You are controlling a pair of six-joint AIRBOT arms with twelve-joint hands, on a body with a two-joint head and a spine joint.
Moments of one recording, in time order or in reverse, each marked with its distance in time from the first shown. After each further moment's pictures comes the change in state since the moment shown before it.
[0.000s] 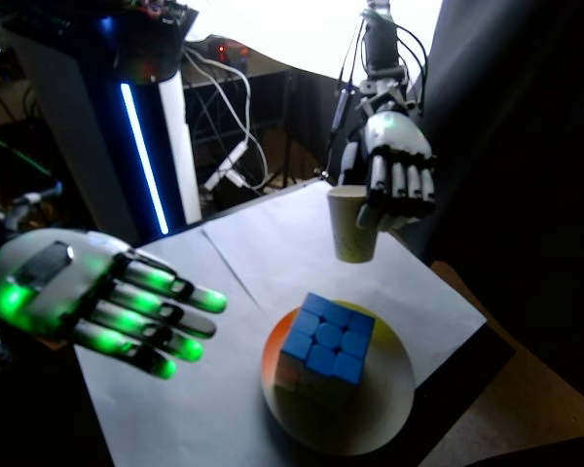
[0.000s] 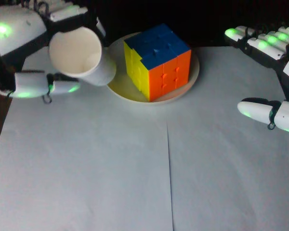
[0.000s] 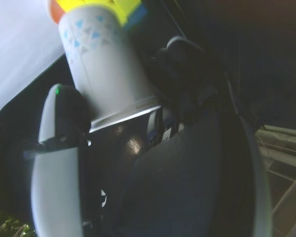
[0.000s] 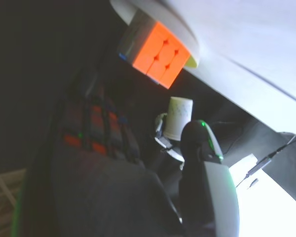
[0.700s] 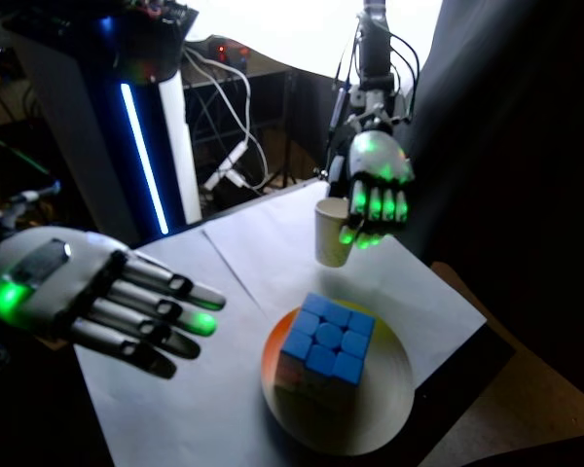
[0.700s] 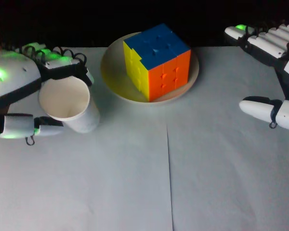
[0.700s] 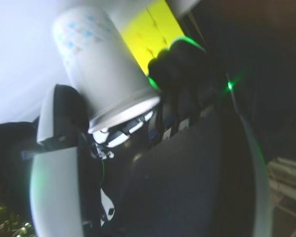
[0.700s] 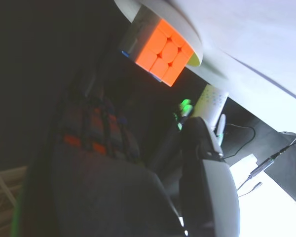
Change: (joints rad) left arm 0.162 0.049 -0.065 -0.013 0.005 -0.002; right arm 0.000 0.006 0.000 -0.008 0.001 0.001
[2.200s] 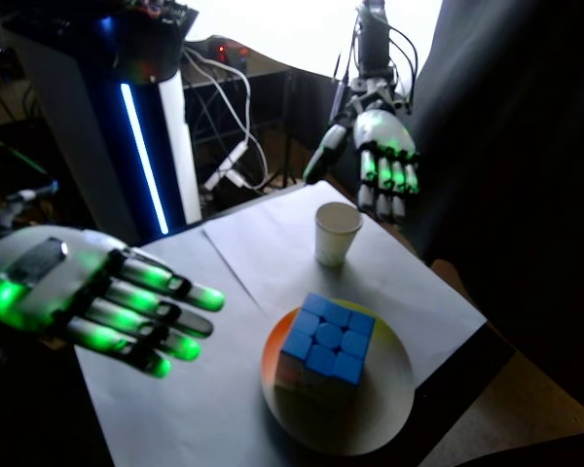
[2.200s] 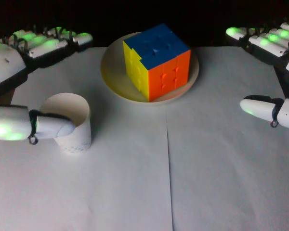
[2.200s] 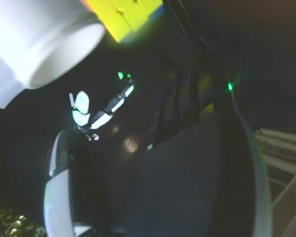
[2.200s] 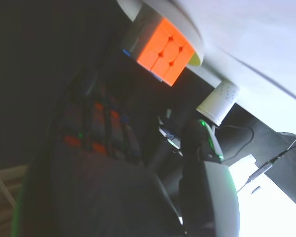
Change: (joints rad) left arm 0.062 0.049 -0.042 -0.060 -0.106 0.011; right arm 0.008 0.007 0.000 -0.009 -0.001 0.000
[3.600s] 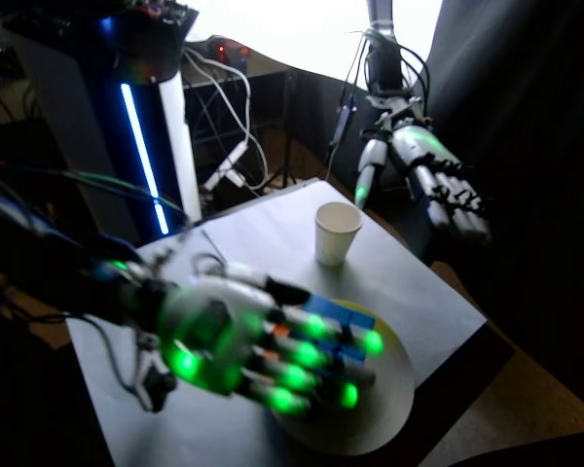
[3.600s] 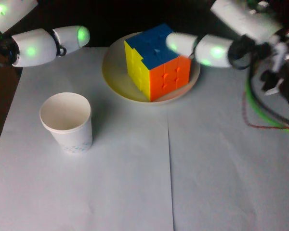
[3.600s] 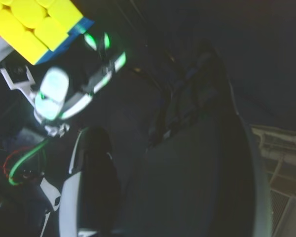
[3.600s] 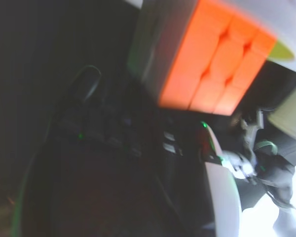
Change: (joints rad) left arm -0.194 -0.196 0.212 -0.186 0.008 0.081; right arm 0.299 -0.373 0.365 0.093 -0.111 0.138
